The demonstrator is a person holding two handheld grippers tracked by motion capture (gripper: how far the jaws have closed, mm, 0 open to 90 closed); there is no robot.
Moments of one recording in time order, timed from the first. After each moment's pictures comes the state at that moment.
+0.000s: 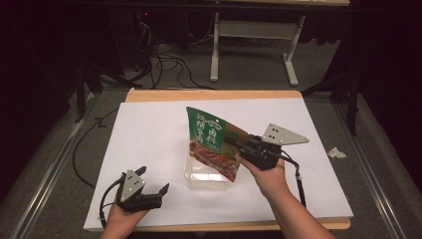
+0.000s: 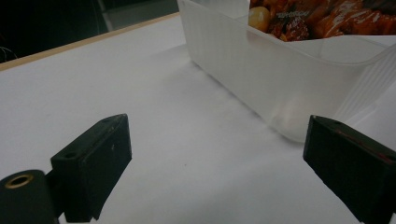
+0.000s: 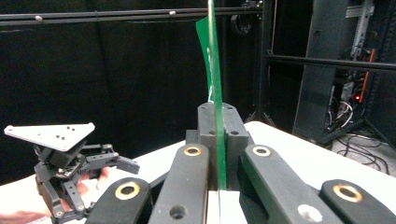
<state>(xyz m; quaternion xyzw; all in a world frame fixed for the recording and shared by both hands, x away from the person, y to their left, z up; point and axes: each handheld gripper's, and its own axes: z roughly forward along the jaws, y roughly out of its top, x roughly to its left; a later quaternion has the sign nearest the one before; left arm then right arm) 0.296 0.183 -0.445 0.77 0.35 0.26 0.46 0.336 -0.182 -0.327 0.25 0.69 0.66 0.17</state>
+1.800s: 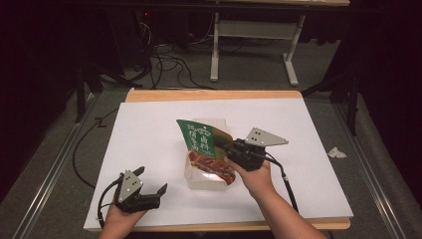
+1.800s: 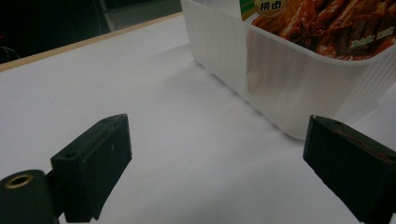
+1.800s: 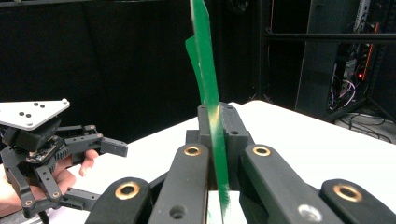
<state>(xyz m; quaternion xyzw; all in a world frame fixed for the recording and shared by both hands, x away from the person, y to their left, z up) 0.295 0.188 -0.445 0.77 0.35 0.26 0.46 0.354 -0.160 -0.364 0.28 0.70 0.64 0.15</state>
